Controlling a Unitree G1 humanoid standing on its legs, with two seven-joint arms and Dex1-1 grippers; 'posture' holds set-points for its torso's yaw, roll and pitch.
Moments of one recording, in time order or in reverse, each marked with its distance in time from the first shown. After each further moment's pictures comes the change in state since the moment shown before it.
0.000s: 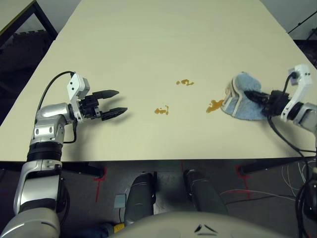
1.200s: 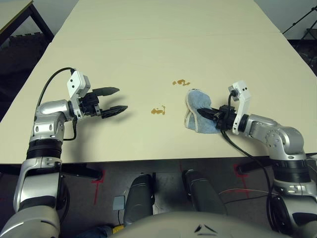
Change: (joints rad) left arm -0.016 -0.001 -0.017 0.001 0.010 -0.024 -0.002; right arm 0.029 0.196 0.176 -0.267 0.039 0.137 -0.071
